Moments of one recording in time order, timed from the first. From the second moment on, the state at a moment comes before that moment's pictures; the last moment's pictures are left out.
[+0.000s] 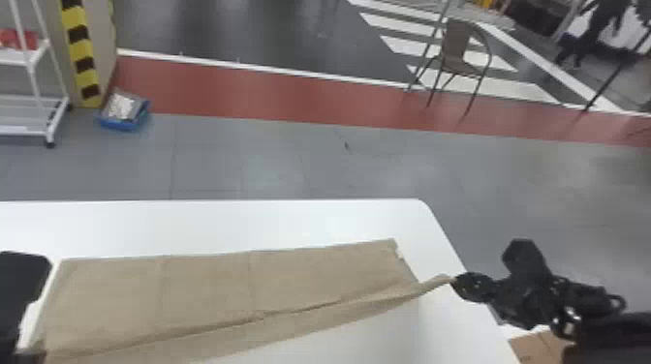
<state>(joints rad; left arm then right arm) 0.15 0.00 -0.19 -2.12 -0.54 1.50 -0.27 0.23 -0.31 -0.59 -1.71 0.57 0.22 1.10</state>
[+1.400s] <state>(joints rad) -0.13 0.00 -0.12 -1.70 -0.27 1.30 -0.02 0.01 -0.25 -0.46 -1.58 0.58 0.60 0.90</state>
